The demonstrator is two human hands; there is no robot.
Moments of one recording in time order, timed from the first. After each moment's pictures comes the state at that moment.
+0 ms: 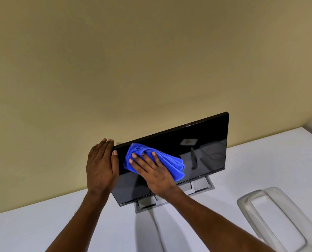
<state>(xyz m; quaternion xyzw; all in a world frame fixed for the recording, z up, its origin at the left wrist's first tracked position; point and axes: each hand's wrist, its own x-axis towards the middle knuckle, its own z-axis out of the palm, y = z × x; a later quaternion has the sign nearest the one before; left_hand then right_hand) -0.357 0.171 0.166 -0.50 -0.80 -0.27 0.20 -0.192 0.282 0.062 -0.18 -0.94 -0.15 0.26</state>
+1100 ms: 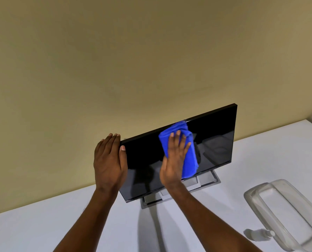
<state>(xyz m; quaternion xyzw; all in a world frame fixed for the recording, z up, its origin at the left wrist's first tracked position) -0.359 0.173 0.159 -0.51 -0.78 -0.29 0.22 -0.197 0.282 0.074 -0.45 -0.78 0.13 0.42</state>
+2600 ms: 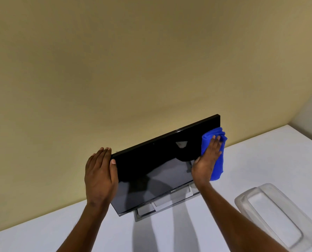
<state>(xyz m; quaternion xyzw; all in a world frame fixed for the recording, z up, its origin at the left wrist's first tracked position) -0.360 0.169 0.161 -0.51 -0.78 -0.28 0.21 -0.087 0.358 0.077 -0.69 -0.64 0.12 0.32</state>
